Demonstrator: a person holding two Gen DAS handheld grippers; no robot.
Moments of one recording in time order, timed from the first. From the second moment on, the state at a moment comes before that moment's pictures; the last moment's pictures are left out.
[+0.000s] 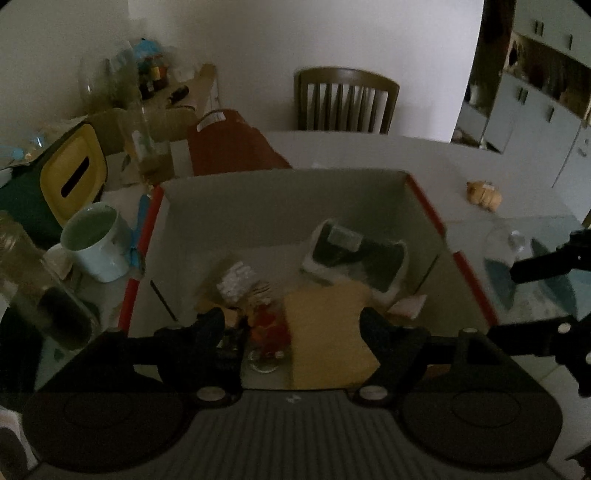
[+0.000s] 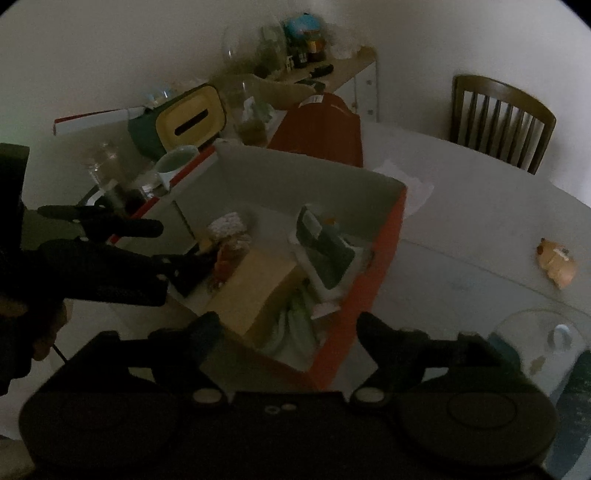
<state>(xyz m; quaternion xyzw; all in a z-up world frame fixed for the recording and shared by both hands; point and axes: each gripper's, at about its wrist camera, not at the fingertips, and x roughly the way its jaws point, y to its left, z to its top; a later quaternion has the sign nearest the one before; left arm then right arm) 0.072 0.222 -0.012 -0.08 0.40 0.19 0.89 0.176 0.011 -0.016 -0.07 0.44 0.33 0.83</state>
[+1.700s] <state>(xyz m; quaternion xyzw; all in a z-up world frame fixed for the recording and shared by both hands) 0.380 0.009 -0.047 -0.07 0.47 0.13 0.87 0.281 -0.263 -0.086 -0.07 0.46 0.23 0.85</state>
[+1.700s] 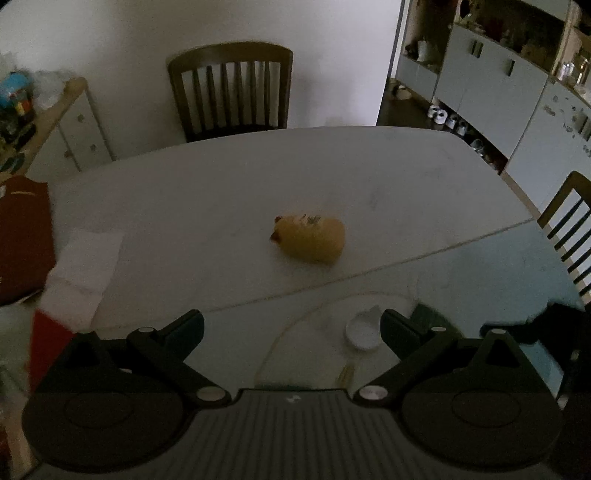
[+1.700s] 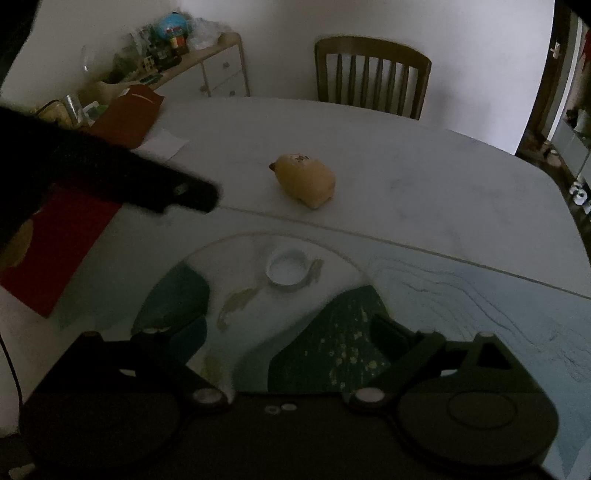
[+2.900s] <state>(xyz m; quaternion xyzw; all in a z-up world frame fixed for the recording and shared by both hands) 0.517 0.068 -0.131 -0.26 0.55 0.24 0.76 0.328 -0.224 -0.138 -0.14 0.44 0.27 0.84</state>
